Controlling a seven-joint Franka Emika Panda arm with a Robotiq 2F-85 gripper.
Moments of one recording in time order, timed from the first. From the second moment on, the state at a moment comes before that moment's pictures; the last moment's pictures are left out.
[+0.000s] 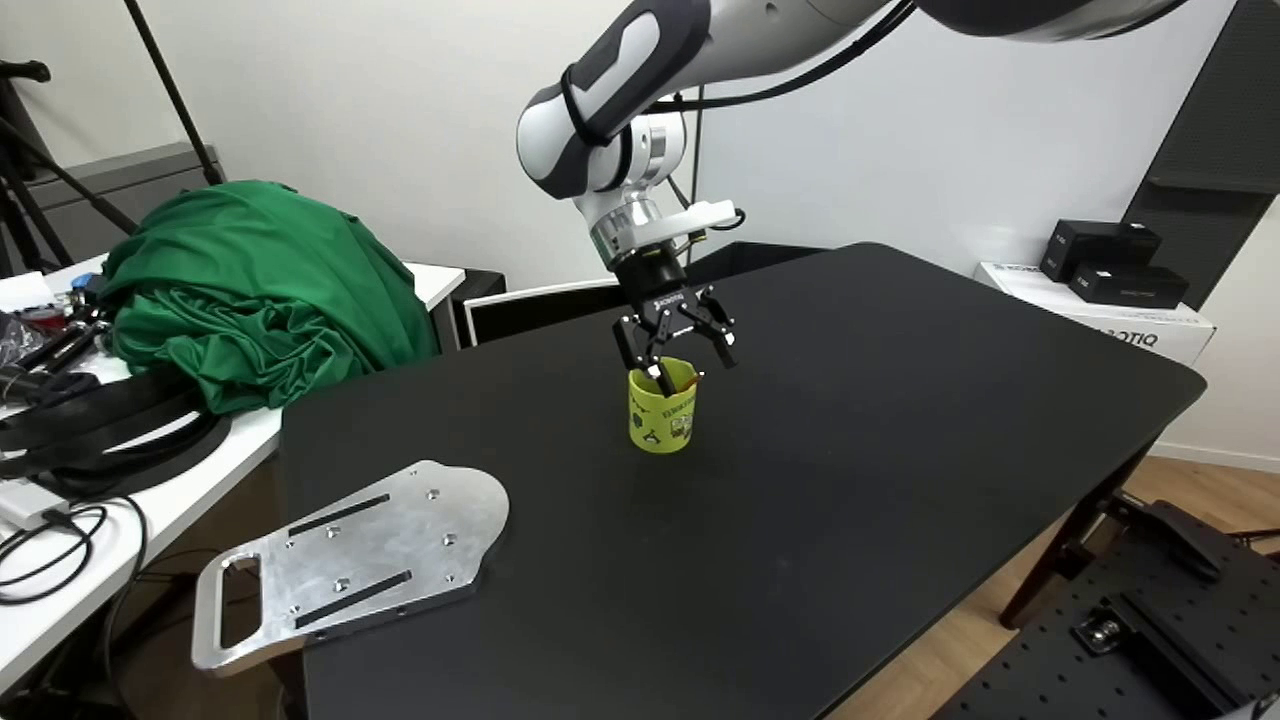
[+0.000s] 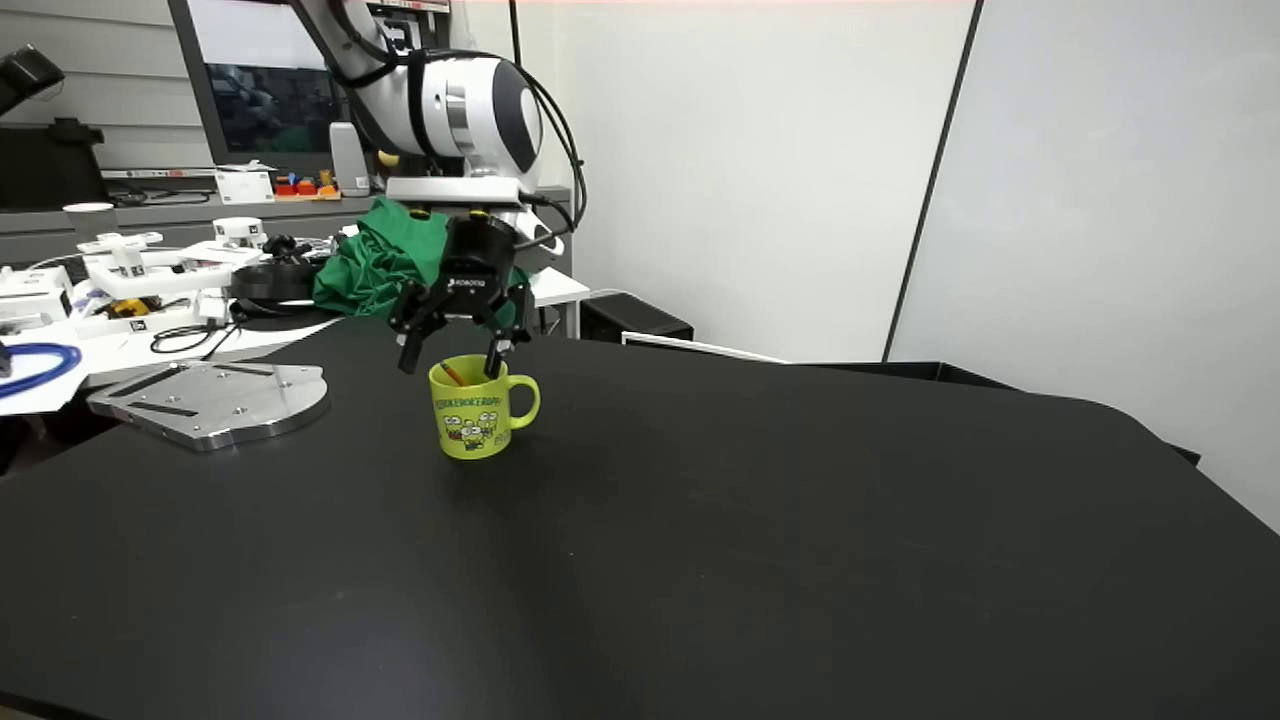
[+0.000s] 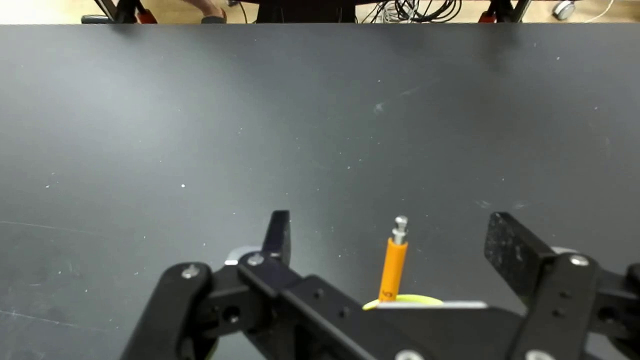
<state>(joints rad) 0.07 0.88 0.03 -1.33 -0.01 1.39 0.08</state>
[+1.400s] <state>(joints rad) 0.07 0.86 0.02 -1.32 0.03 1.37 0.08</state>
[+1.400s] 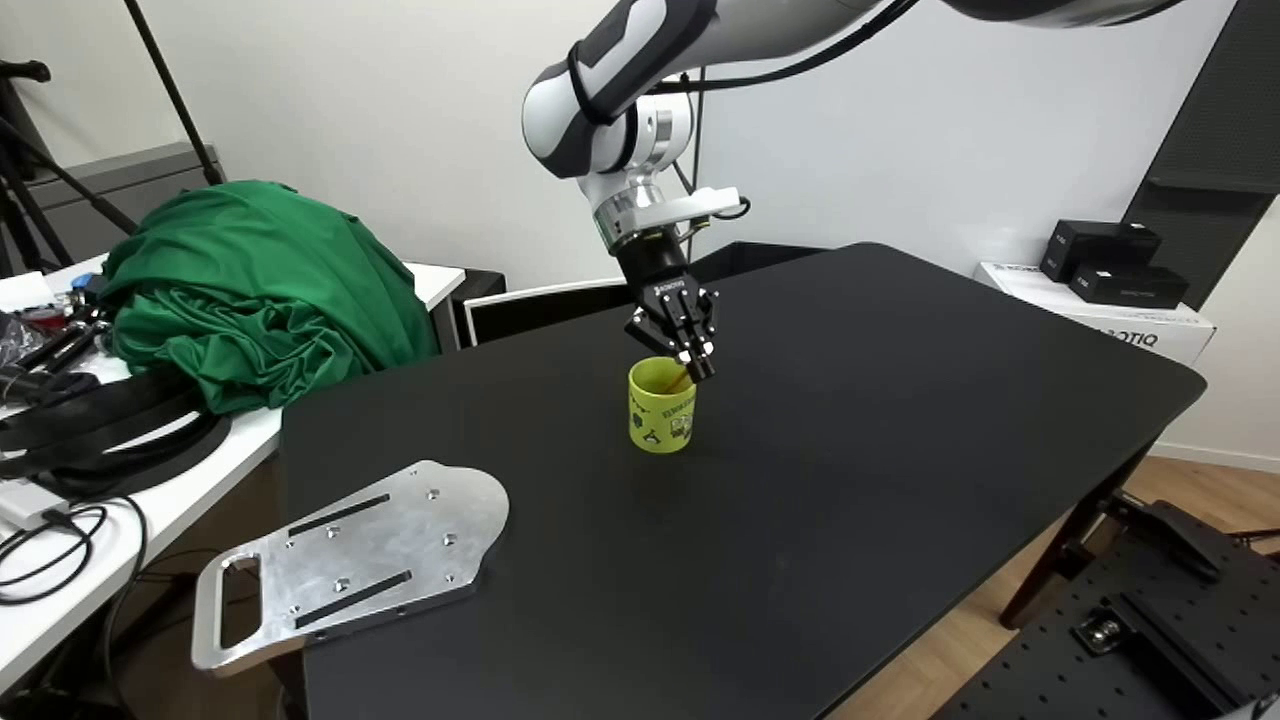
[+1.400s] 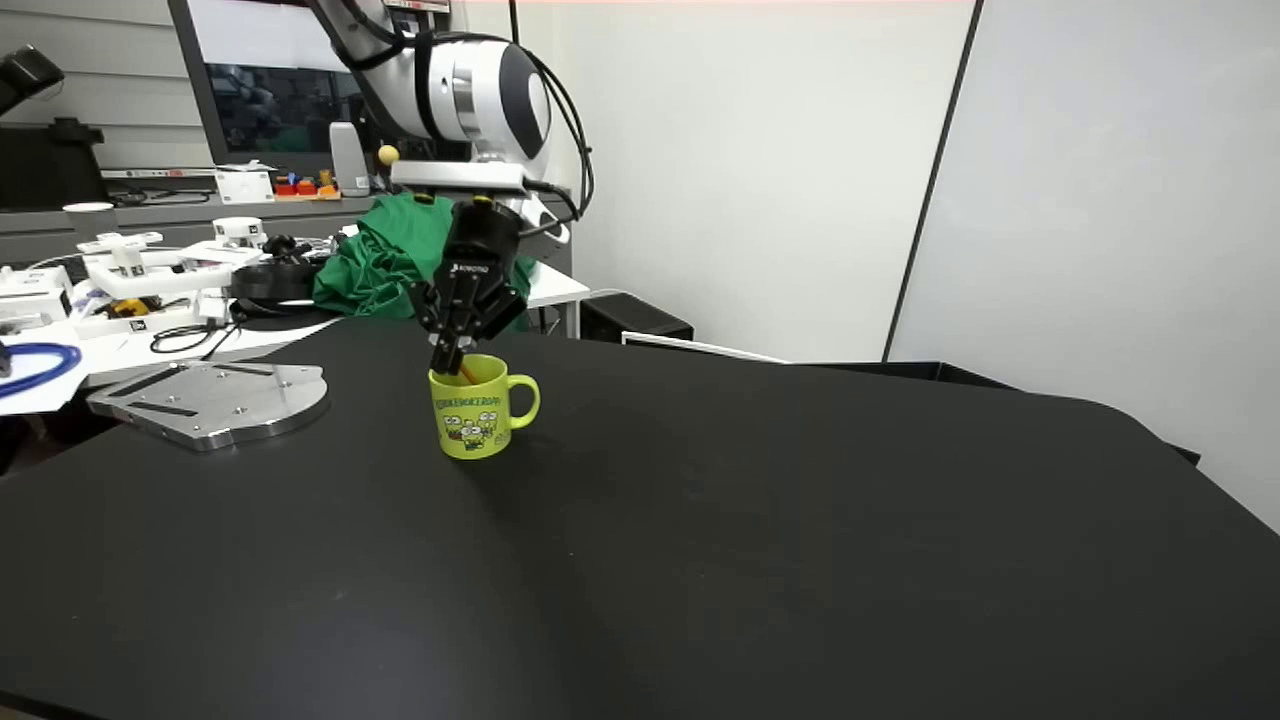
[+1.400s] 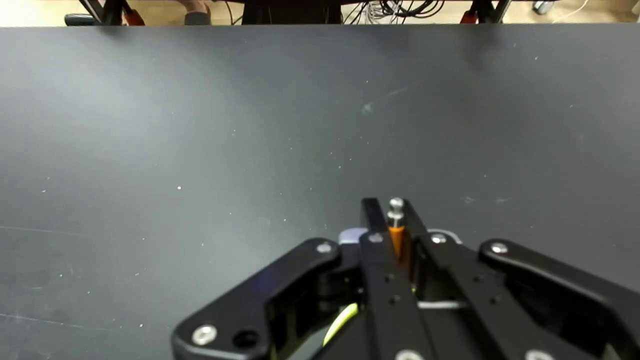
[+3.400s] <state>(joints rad) -0.08 0.47 -0.13 -1.95 0.08 2.14 0.25</state>
